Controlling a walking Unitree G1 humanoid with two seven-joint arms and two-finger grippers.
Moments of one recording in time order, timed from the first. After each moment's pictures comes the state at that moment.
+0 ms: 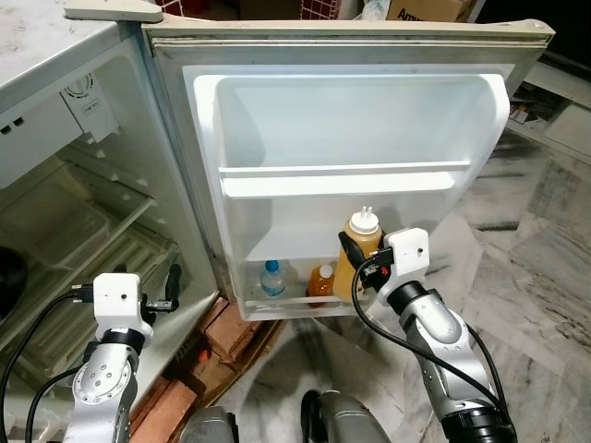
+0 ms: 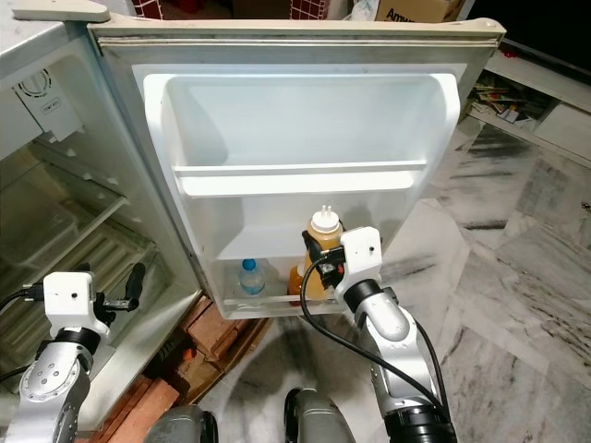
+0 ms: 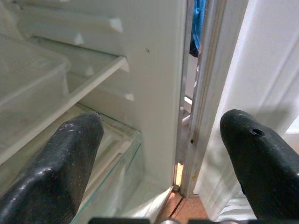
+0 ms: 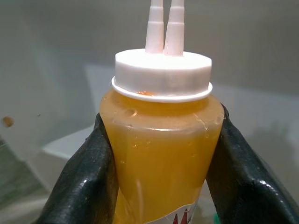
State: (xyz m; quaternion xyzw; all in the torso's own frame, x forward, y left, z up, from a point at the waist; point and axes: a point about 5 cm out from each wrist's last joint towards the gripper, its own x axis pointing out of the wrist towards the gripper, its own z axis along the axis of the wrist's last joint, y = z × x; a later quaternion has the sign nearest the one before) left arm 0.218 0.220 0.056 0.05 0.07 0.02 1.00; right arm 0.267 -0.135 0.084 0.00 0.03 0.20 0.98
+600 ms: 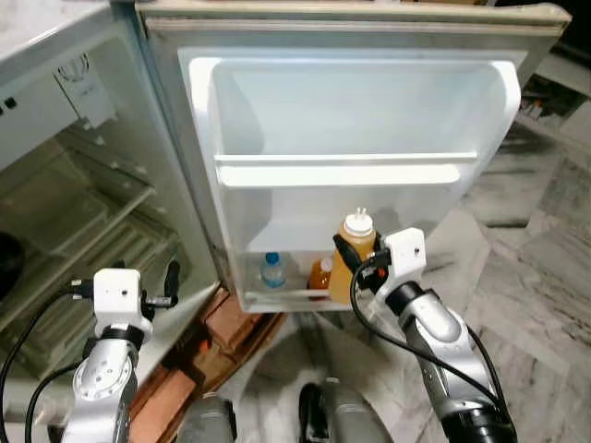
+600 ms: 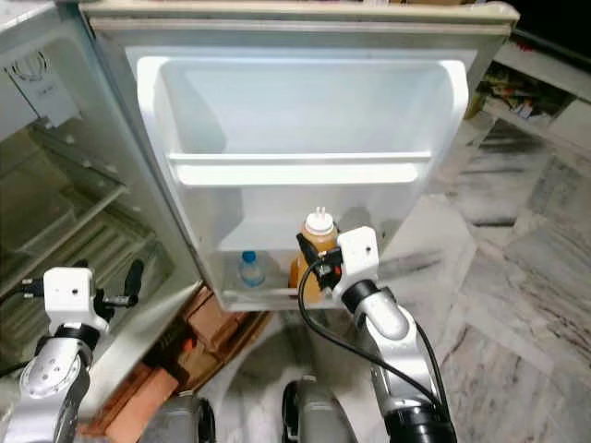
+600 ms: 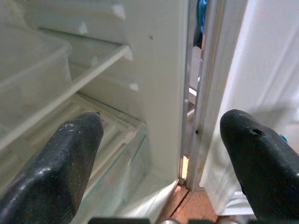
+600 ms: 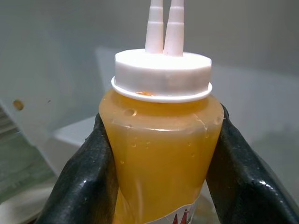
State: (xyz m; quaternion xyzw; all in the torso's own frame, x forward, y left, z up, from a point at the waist) left arm 0.222 0.220 0.059 0.06 0.07 0.03 1.00; right arm 0.267 -0.133 0.085 0.00 0.03 0.22 0.98
